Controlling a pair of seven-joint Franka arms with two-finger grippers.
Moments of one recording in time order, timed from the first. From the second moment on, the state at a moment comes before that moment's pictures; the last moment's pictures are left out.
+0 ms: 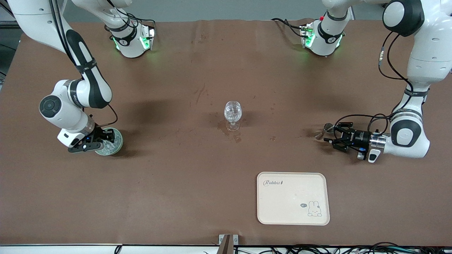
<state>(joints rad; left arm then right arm) 0.31 0.82 -0.11 -1.66 -0.74 1.64 -0.55 0.02 0.35 -0.06 -2.19 0.00 2.57 -0.21</state>
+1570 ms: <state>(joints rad) 0.30 0.83 -0.11 -1.66 -0.77 1.61 -0.57 0.02 0.37 -0.06 -2.20 0.00 2.59 -0.21</state>
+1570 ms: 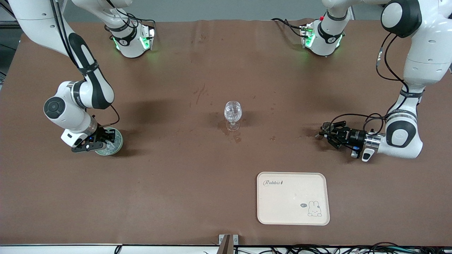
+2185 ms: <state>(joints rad) 0.27 0.75 -0.27 -1.61 -0.79 1.59 -0.78 0.02 0.37 -0.06 -2.20 0.00 2.59 -0.21</state>
